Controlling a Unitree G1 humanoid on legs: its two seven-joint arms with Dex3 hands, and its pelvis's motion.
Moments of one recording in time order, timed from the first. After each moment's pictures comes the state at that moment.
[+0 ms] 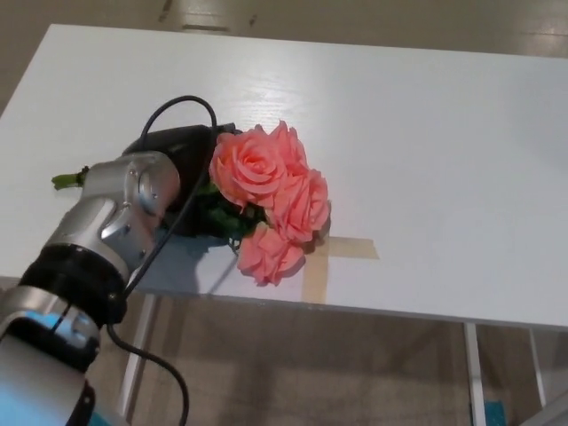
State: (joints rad) left_arm -0.93 0.36 -0.46 0.88 0.61 0.07 -0.25; right_arm -0.24 -0.29 0.00 1.33 -0.22 -0.08 -0.07
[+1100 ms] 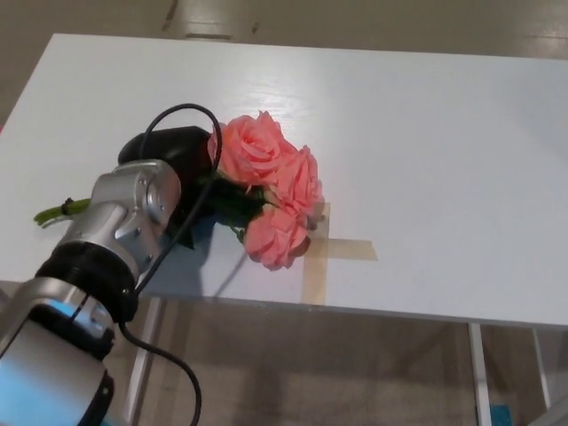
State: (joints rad) left_arm -0.96 0.32 -0.46 1.05 0.63 0.03 -0.04; right_arm -0.26 -0.29 0.00 1.32 -0.22 -0.07 -0.05
